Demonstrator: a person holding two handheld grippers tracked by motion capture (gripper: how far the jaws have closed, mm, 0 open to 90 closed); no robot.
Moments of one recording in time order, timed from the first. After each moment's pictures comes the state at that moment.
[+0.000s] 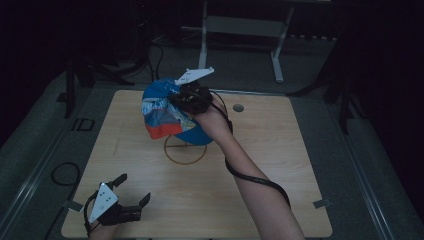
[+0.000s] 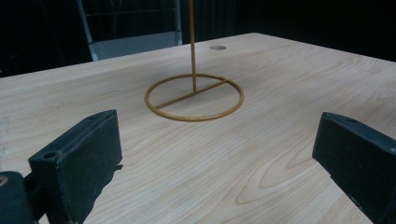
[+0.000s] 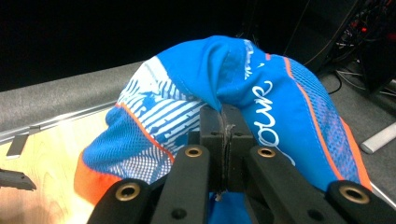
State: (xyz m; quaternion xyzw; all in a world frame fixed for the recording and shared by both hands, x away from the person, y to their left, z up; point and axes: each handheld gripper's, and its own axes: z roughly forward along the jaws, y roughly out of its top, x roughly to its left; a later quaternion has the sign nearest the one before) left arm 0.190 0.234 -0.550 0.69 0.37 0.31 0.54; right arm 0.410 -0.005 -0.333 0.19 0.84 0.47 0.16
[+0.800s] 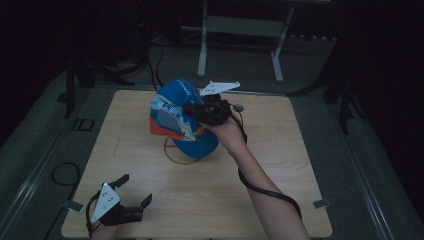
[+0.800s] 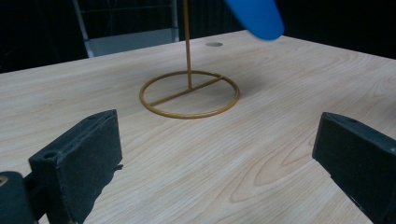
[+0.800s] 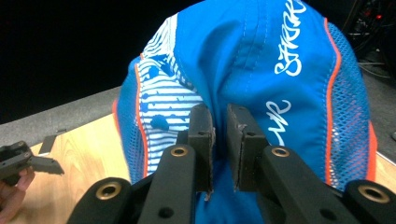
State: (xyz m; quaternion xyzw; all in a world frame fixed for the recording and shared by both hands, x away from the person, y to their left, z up) left arm 0.191 0.230 -0.551 0.70 0.37 0.30 0.53; right arm 0.401 -0.055 -0.361 0.22 0.82 0.51 0.12
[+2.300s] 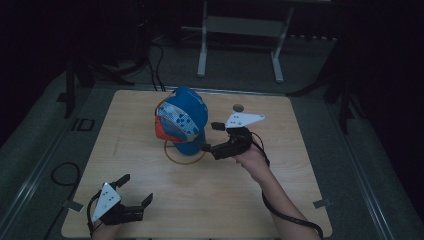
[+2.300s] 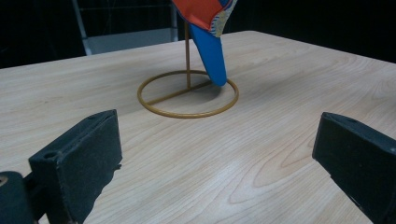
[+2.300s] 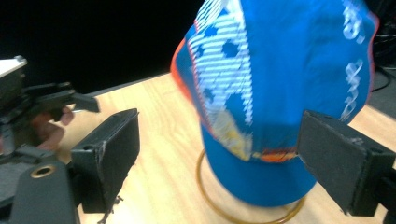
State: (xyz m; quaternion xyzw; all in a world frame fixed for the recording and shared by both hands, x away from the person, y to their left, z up) left arm 0.193 0.229 -0.554 0.69 0.38 0.30 0.54; right arm 0.361 -0.119 -0.416 0.18 0.82 0.54 0.09
